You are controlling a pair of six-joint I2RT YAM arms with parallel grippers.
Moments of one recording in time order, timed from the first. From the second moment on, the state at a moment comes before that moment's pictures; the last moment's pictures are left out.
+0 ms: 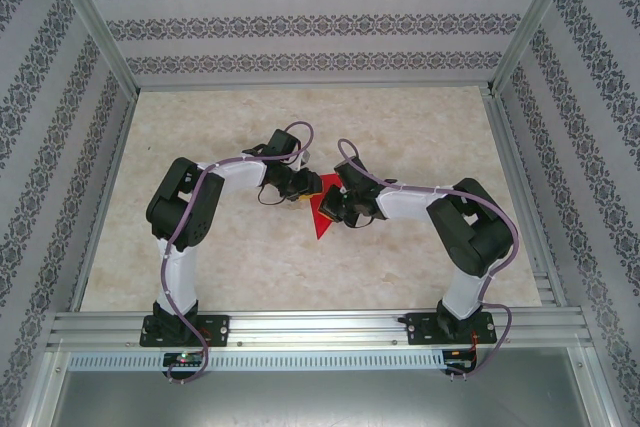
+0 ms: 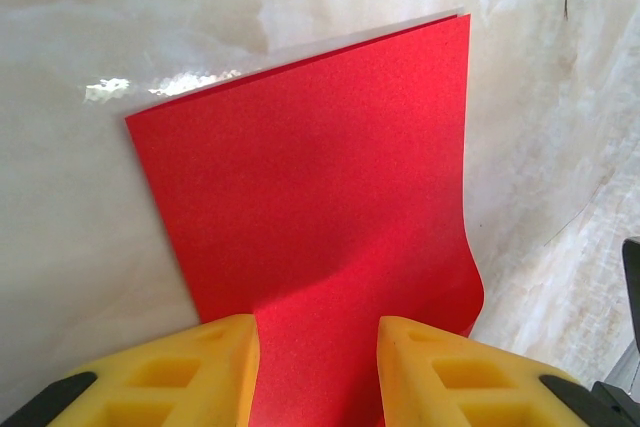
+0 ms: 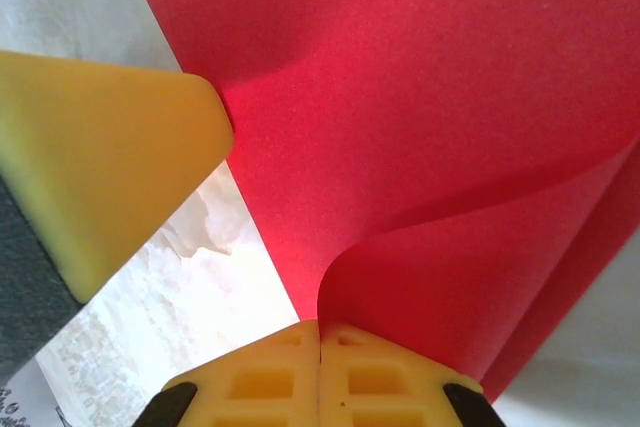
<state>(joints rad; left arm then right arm) -0.49 2.04 1.28 -0.32 0.54 -0.67 0.64 1.79 0.92 -0.10 -0.33 1.07</state>
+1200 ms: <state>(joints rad) -0.49 2.04 1.28 -0.32 0.54 -0.67 0.63 1.81 0.92 -0.10 -0.31 1.08</state>
